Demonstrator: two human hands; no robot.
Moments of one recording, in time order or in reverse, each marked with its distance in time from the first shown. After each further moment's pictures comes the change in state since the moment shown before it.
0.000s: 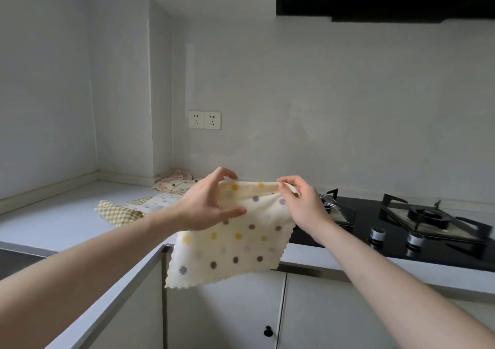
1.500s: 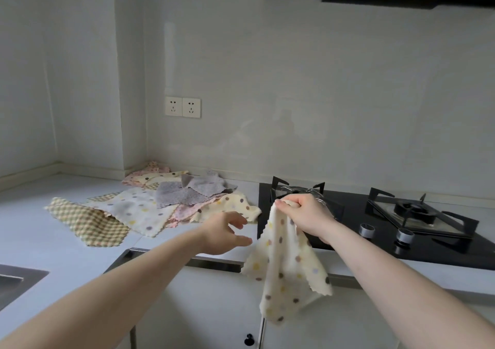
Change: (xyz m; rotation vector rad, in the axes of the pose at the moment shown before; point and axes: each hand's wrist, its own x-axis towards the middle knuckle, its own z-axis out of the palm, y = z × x) left_hand 0.048 -0.034 0.132 -0.155 -0.343 -0.319; right_hand 0.034 0.081 -0.042 -0.332 -0.169 0.196
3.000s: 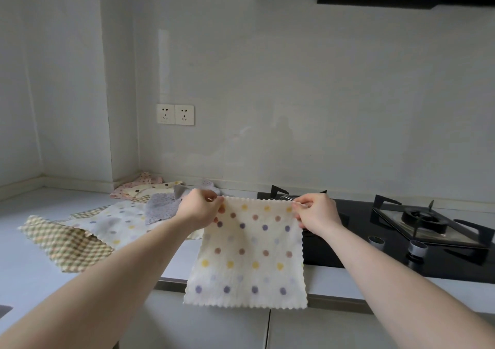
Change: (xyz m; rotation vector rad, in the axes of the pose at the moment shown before) left_hand 0.067 -0.011 -0.048 -0.107 0.416 -0.076; right_hand 0.069 0.044 -0.003 0.045 0.329 0.131
